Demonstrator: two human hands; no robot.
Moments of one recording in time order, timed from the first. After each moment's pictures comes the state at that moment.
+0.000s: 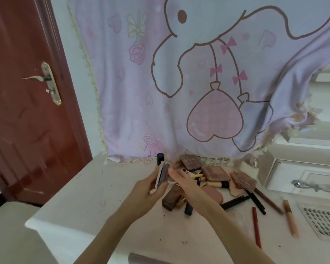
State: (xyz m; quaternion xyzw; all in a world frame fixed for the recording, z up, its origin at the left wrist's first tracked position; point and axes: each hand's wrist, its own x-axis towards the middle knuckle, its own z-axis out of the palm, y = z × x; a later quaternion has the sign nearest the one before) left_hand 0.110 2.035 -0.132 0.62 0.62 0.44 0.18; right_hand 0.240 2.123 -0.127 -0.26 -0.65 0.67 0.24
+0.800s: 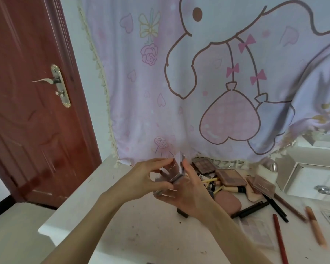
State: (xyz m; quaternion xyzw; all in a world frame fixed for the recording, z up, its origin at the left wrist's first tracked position) left_hand 0.057 2.034 -0.075 0.69 0.60 0.37 0.17; right_hand 0.197 2.114 -0.124 -0.17 -0.39 0.88 0.23
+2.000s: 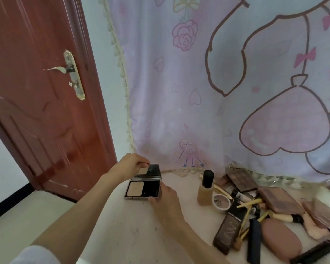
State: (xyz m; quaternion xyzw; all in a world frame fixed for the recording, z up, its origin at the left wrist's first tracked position) left_hand -0.119 2.114 -0.129 0.59 0.78 0.21 0.10; right_hand 0.040 2.134 -0.207 -0.39 -0.82 0.37 0.20
